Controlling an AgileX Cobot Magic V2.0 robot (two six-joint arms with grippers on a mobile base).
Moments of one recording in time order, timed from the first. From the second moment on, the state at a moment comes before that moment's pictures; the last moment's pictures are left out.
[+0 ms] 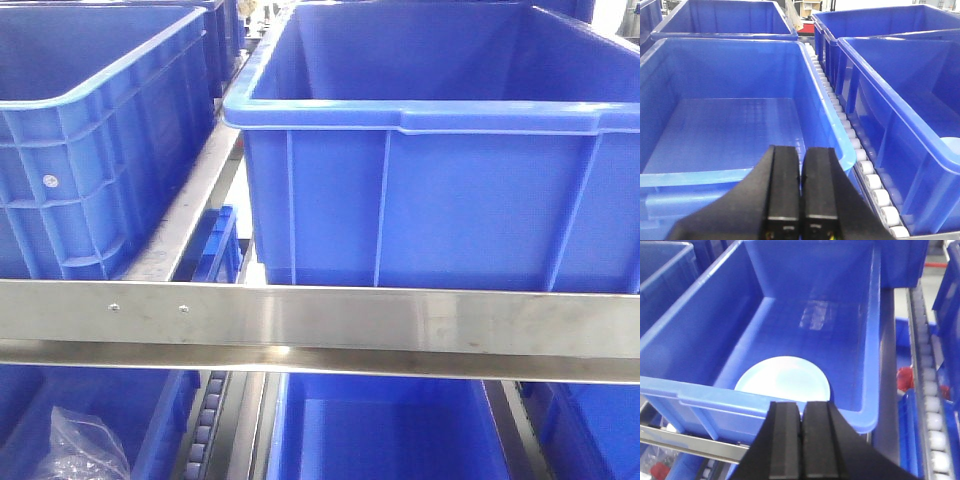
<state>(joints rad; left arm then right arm) -0.24 0.47 -0.31 -0.06 -0.04 0.04 0.13 0.43 -0.63 0.07 0.47 0.02</state>
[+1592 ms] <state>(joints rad) -0.24 0.47 -0.31 -0.06 -0.04 0.04 0.03 -0.01 0.03 0.06 0.14 0.02</state>
